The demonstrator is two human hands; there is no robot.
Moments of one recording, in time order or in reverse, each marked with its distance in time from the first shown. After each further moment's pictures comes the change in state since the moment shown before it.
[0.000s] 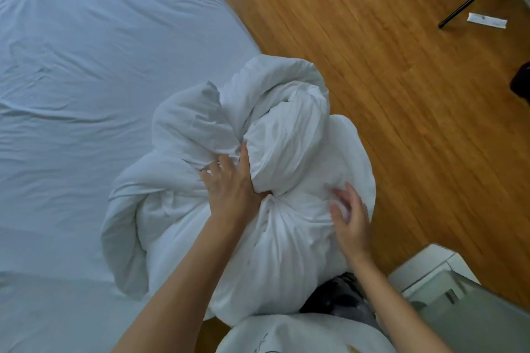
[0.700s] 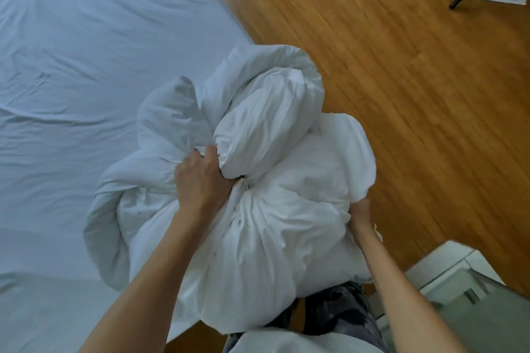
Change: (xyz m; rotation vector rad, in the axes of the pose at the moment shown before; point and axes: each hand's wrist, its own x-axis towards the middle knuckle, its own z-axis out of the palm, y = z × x) left_hand 0.019 -0.019 0.010 -0.061 0.025 -0.028; right_hand 0.059 0.043 -0.006 0.375 0.023 0.526
